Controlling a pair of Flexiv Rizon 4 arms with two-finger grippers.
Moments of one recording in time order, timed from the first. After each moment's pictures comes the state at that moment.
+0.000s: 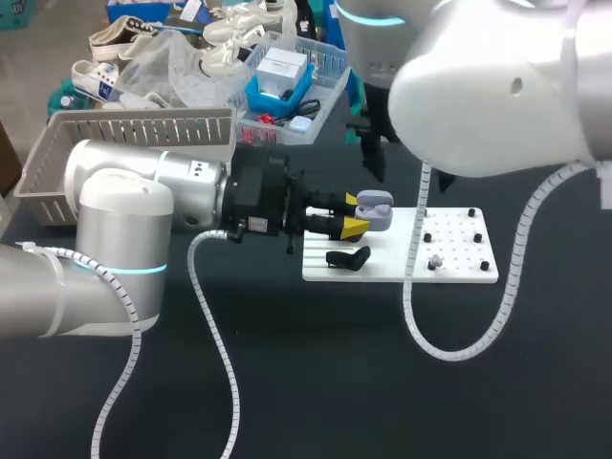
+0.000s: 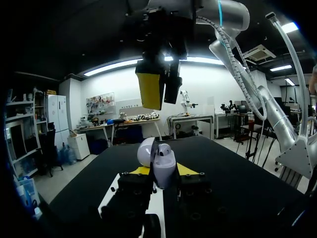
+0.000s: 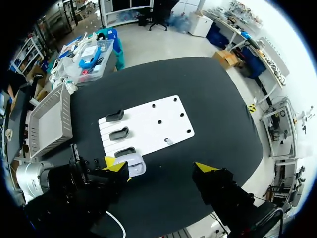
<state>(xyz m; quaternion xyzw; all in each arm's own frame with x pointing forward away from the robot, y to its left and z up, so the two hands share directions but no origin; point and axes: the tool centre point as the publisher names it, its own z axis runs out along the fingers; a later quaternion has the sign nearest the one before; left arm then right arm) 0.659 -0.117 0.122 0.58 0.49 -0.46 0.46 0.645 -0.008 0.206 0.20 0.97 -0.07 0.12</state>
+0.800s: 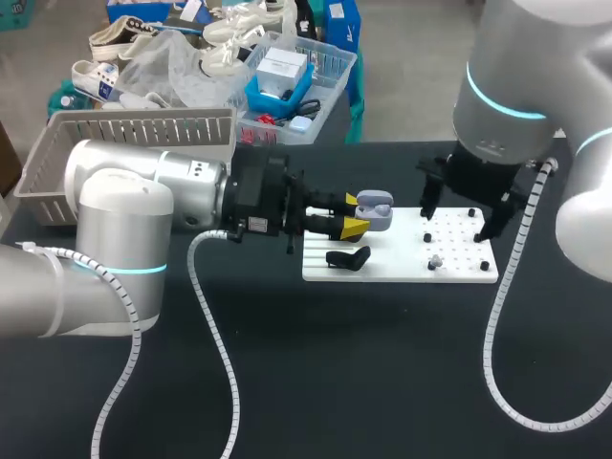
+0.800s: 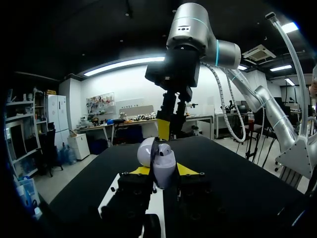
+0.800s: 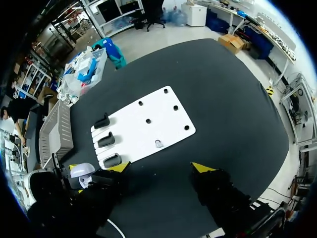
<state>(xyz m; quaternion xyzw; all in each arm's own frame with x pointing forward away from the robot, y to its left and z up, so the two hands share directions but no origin) 0.659 -0.117 0.122 0.58 0.49 -0.46 0.46 0.633 -0.065 0.141 0.24 0.96 0.05 0.14</state>
